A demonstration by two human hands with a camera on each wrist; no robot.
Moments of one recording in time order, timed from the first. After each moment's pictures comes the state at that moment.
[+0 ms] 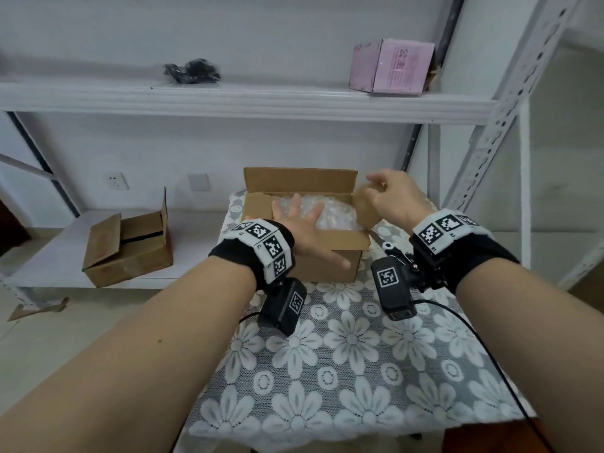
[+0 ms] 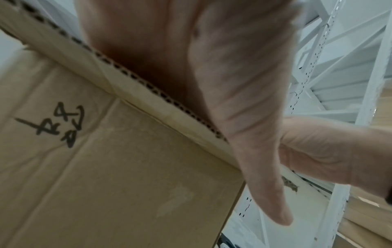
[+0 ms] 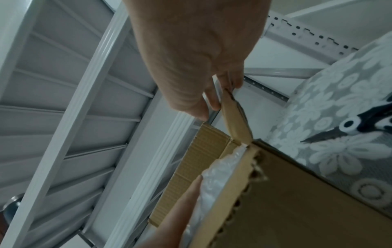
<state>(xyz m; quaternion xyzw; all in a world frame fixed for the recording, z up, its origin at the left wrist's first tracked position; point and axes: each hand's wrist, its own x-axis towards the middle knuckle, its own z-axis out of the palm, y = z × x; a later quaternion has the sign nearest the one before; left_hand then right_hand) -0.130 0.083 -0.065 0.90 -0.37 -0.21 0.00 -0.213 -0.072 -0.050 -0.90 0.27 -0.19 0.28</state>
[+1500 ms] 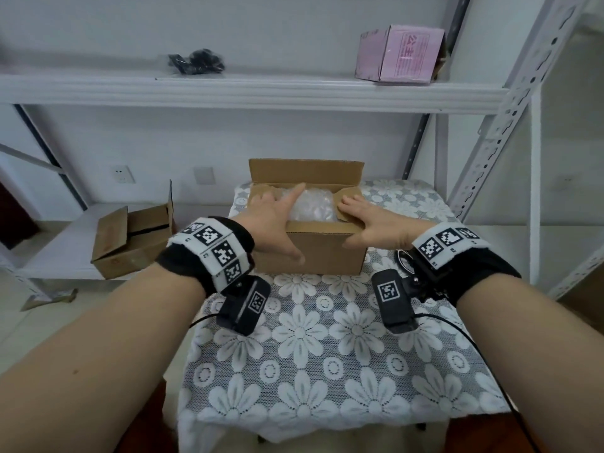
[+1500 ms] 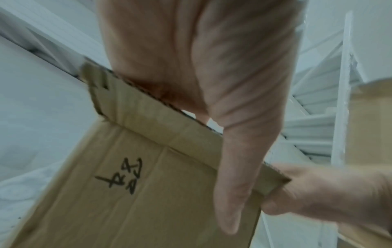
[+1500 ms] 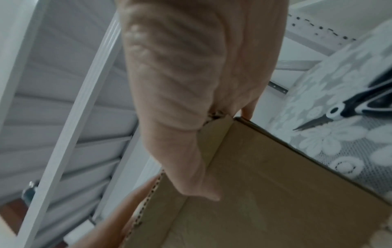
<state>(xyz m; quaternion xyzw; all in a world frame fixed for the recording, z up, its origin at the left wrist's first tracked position) -0.111 0.131 -0.064 0.91 -0.40 -0.12 0.07 -0.218 -0.050 -0.077 -0.96 0.13 0.10 0.21</state>
